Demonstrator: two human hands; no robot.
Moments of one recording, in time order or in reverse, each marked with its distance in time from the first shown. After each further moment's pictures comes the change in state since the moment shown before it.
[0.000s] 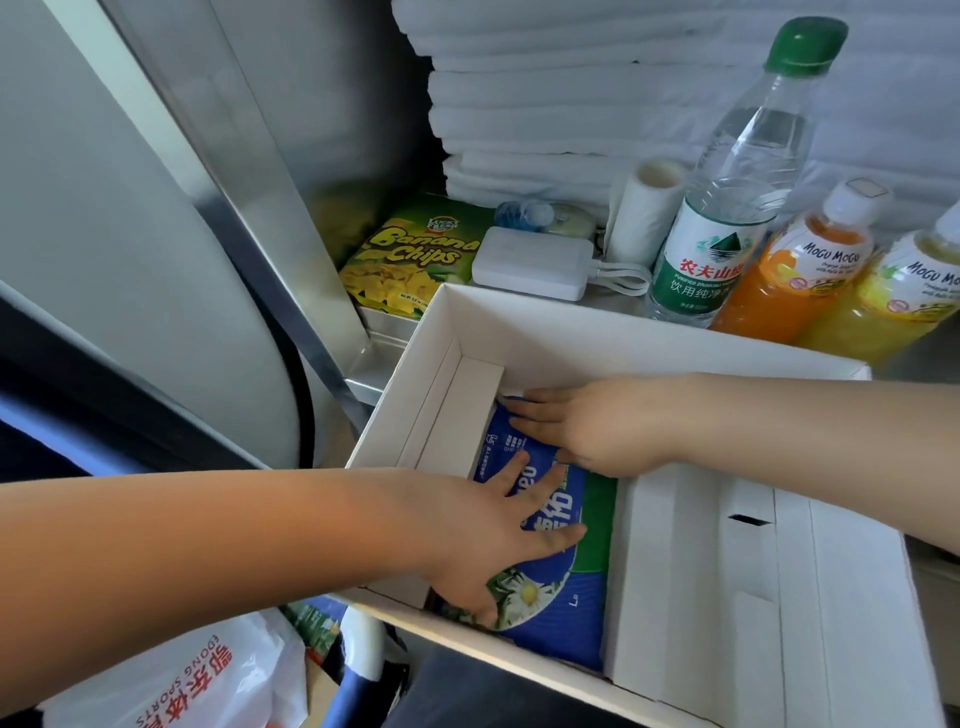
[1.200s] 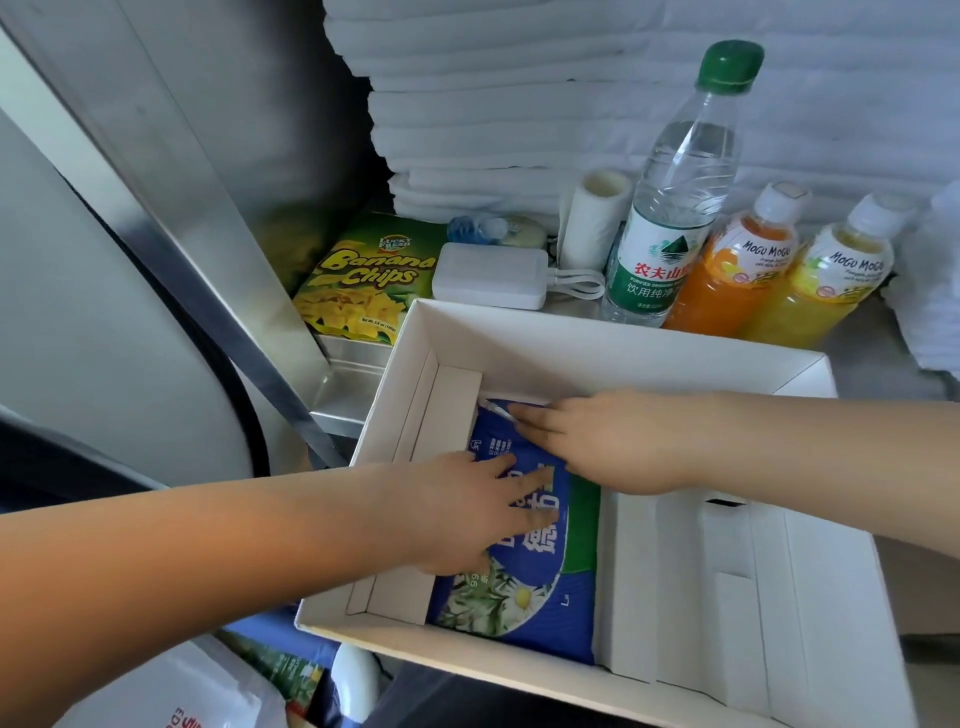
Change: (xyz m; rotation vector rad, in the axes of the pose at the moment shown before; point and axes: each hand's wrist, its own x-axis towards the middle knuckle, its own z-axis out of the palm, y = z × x) left_hand 0.003 -0.025 -0.008 0.290 0.168 0.082; right_hand -0.032 -0.017 -0.008 0.048 0.000 0.192
